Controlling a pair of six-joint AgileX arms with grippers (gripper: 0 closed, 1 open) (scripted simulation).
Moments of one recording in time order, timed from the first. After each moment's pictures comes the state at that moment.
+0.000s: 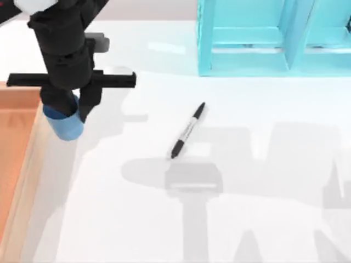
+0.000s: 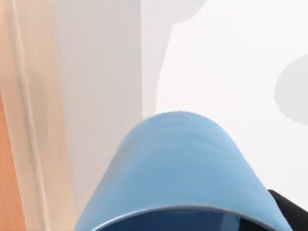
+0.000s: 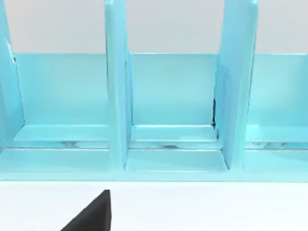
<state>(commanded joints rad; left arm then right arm) -0.38 1.94 1.70 -1.34 -0.02 -0.36 0.00 0.00 0.00 0.00 0.00 0.00</state>
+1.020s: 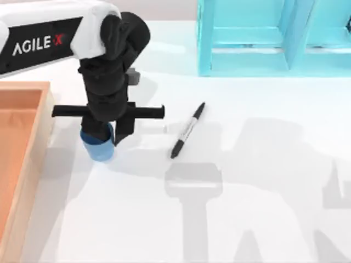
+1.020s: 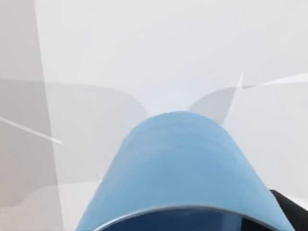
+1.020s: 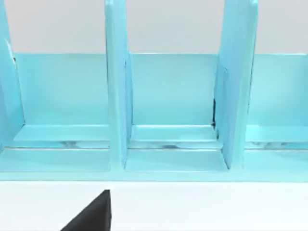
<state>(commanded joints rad) -0.46 2.09 1.57 -1.07 -0.03 -0.43 0.00 0.00 0.00 0.00 0.00 0.00</state>
